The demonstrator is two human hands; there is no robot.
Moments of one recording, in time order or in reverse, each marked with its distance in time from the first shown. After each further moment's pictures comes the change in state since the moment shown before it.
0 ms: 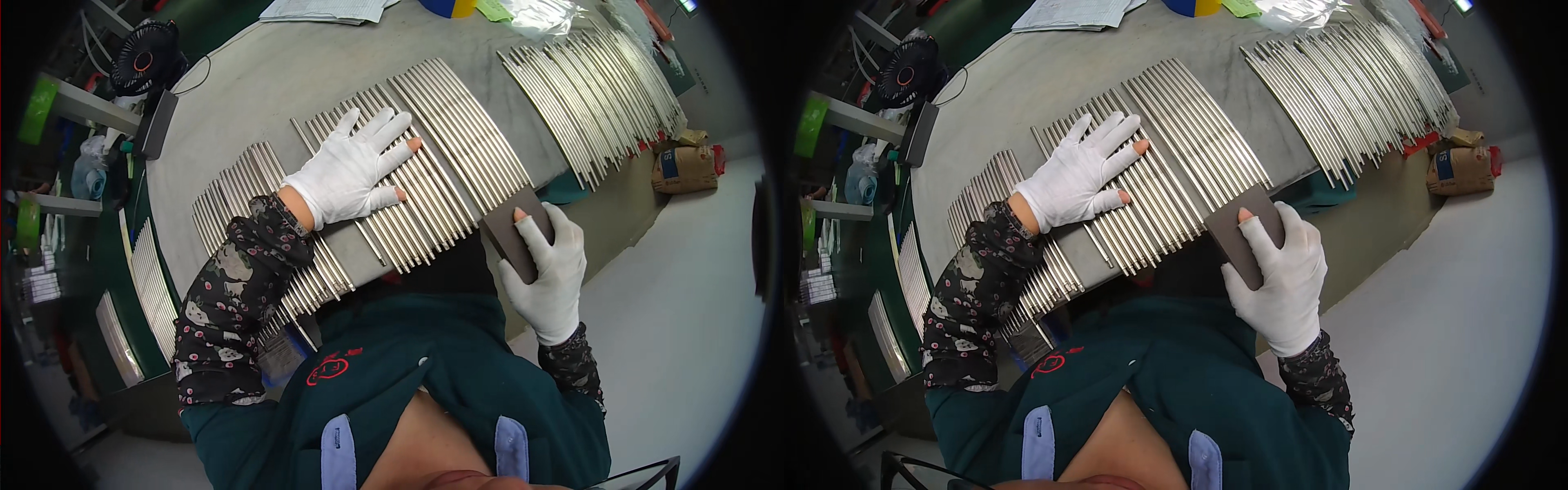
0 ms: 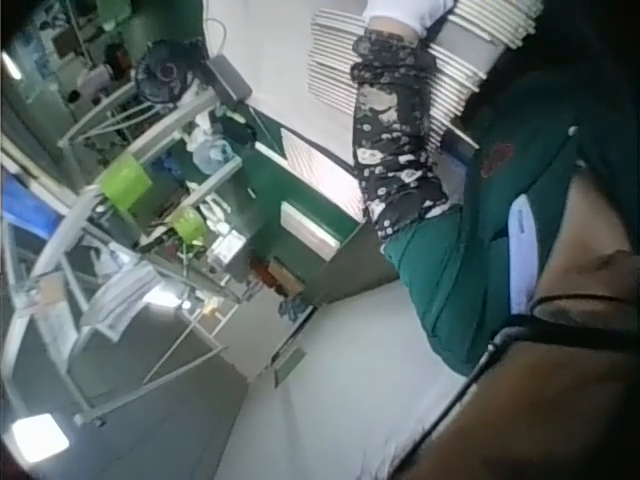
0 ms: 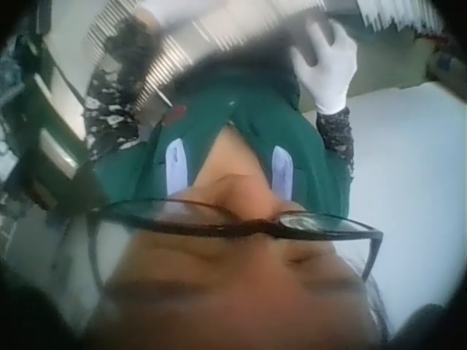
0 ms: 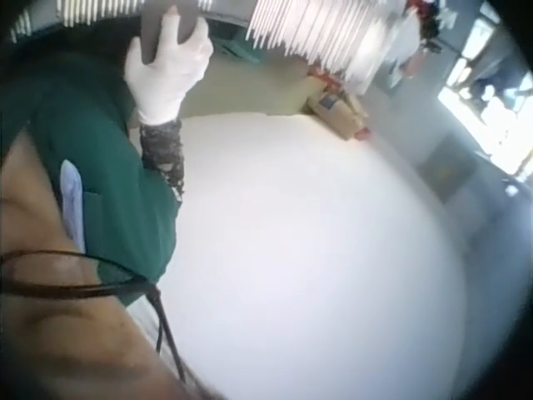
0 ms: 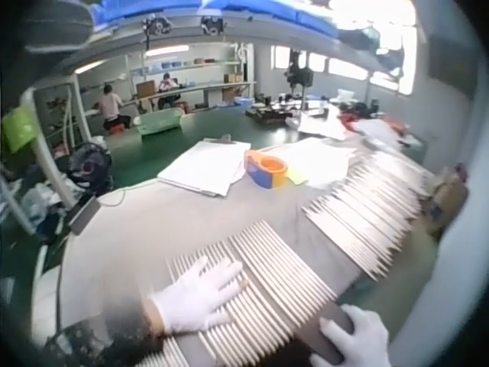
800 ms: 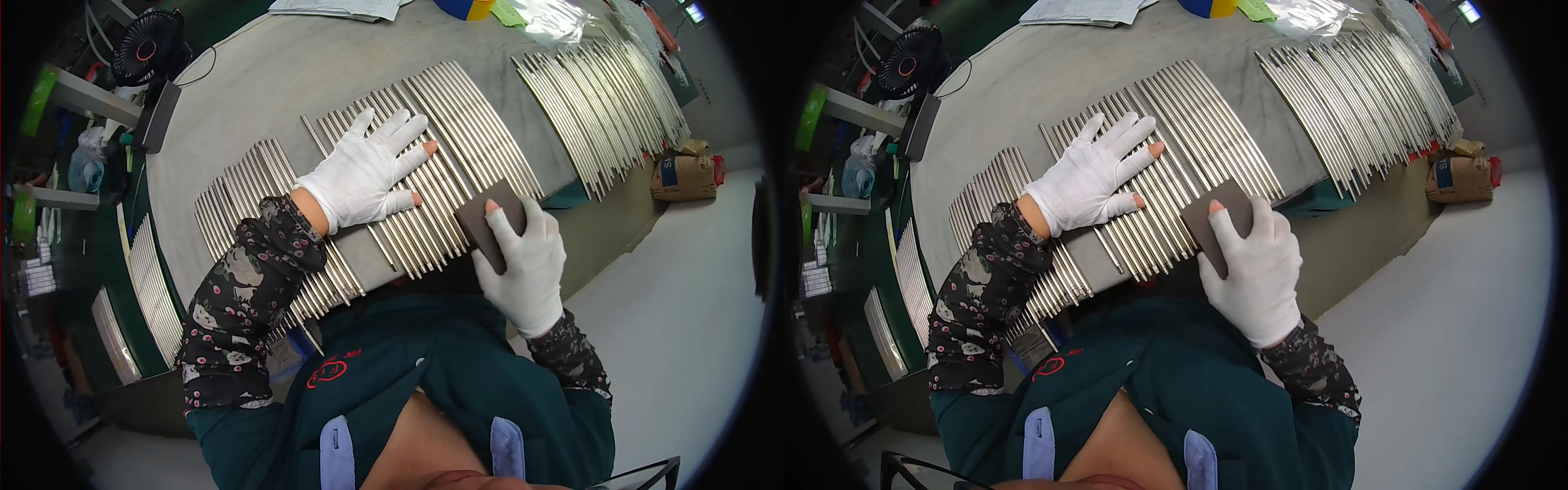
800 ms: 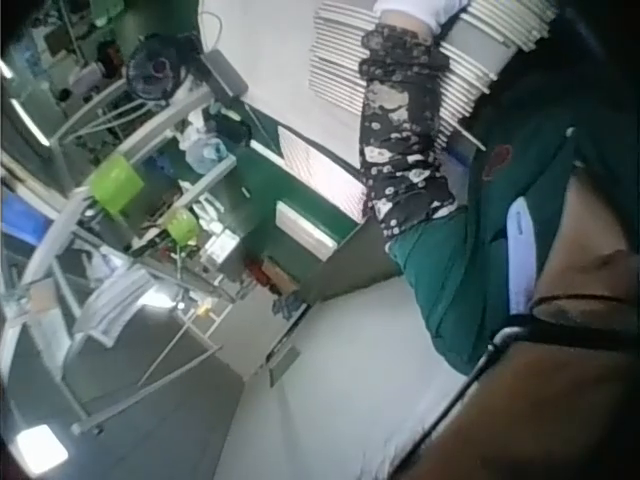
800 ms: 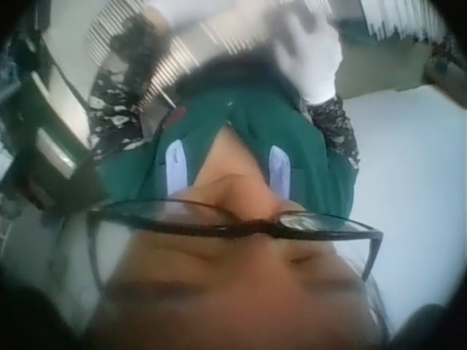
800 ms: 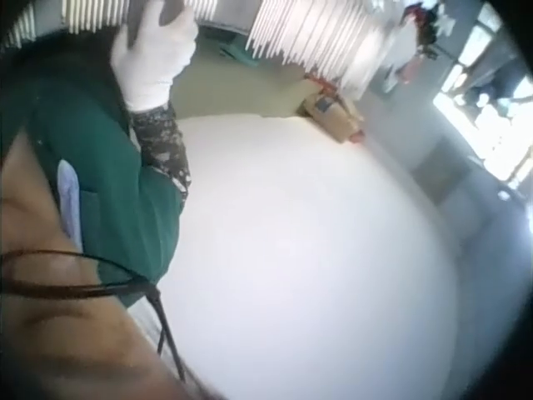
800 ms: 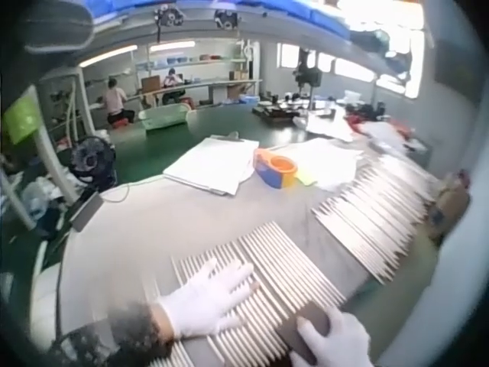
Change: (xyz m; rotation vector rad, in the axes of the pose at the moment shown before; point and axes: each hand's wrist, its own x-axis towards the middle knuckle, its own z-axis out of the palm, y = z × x) left_hand -0.001 0.004 -0.002 -0.081 0.011 -0.035; right_hand 0.027 -0.025 0.026 -0.124 -0.079 -0.112
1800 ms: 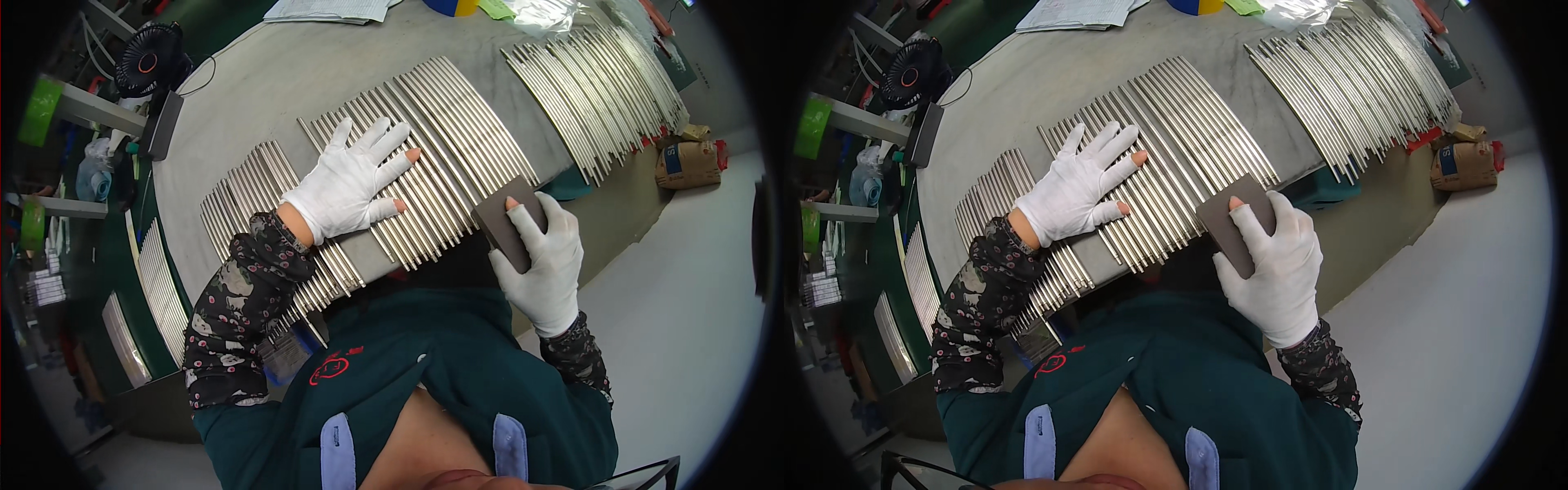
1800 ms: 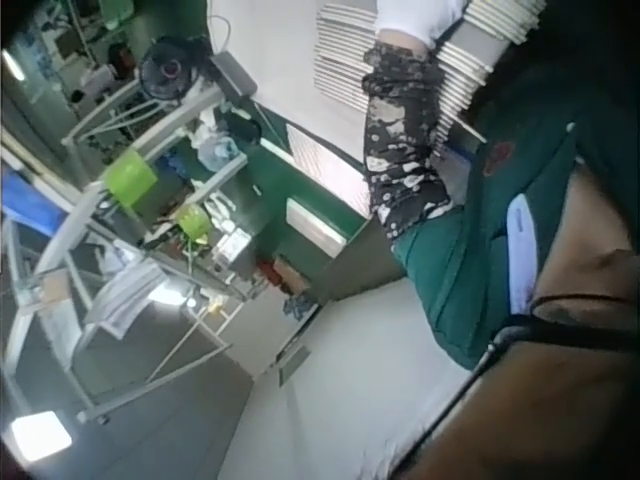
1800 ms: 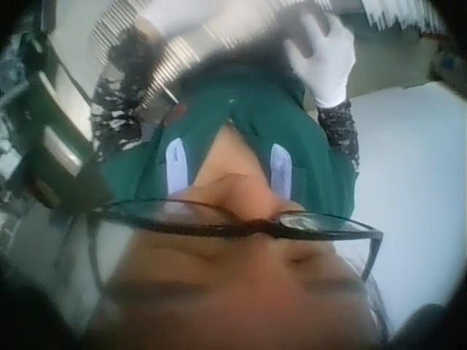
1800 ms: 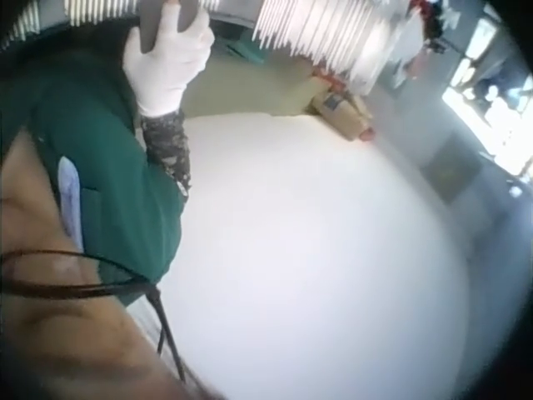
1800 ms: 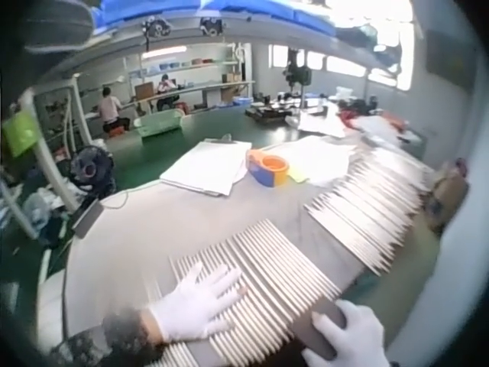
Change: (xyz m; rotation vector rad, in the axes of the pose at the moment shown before) left_hand -0.020 0.006 -0.004 0.042 -0.002 0.000; right_hand -0.021 0.011 -0.015 0.106 0.070 0.114
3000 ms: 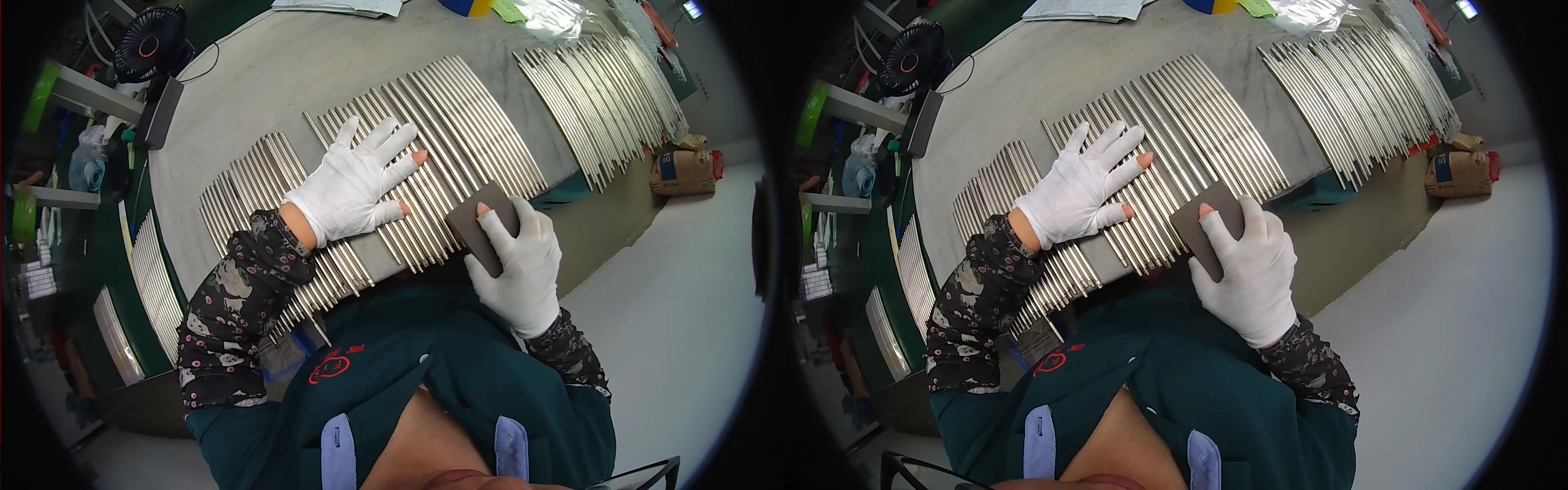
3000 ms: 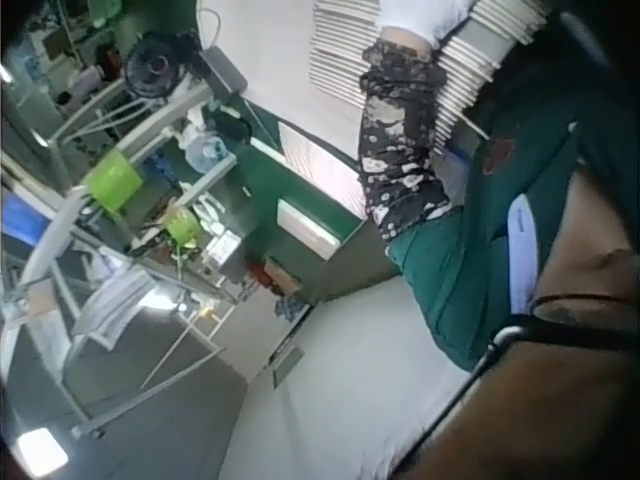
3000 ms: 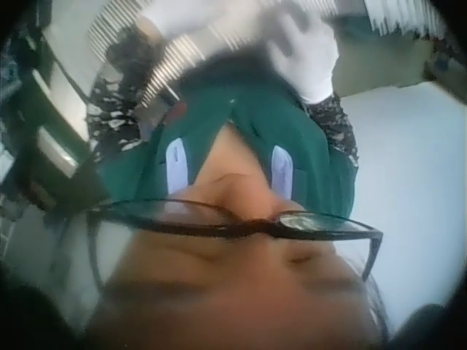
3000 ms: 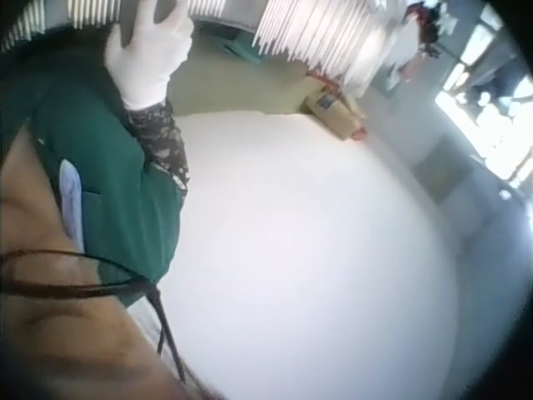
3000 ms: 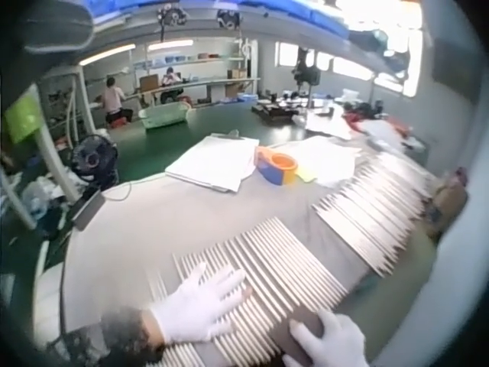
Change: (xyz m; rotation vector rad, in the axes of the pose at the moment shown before) left_hand -0.007 -0.001 -0.001 -0.048 0.004 0.000; right_hand 0.009 -0.028 0.014 -0.056 -0.112 -0.071
